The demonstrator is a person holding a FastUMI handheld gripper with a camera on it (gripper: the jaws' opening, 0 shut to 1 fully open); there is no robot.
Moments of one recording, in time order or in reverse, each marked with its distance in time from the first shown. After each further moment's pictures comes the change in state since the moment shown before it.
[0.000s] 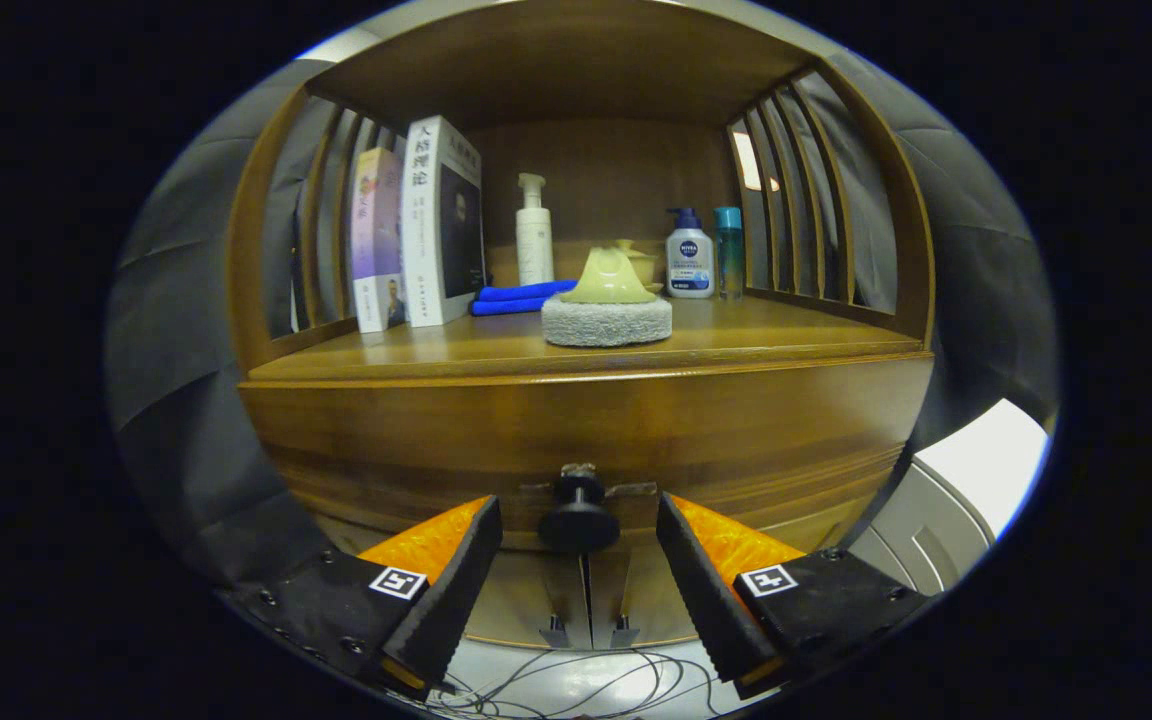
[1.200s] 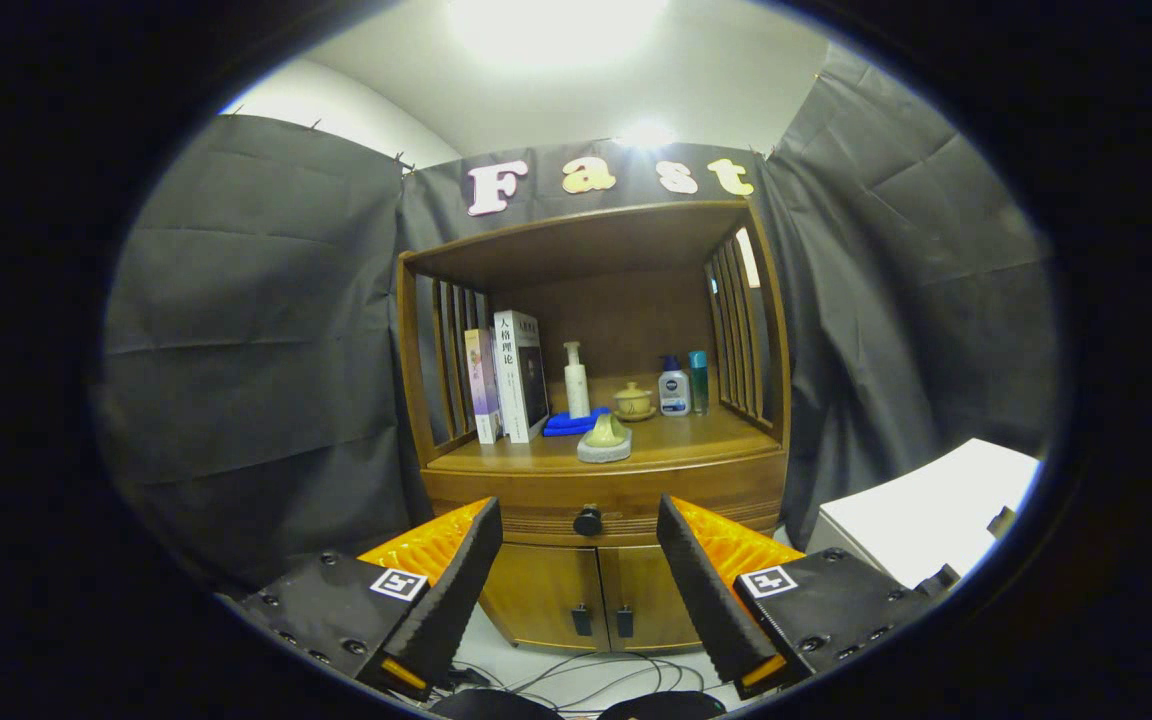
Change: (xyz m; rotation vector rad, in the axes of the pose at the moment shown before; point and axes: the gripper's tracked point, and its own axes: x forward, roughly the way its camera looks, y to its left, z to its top) arm -0.255 -0.048 0.092 0.027 -0.291 0.140
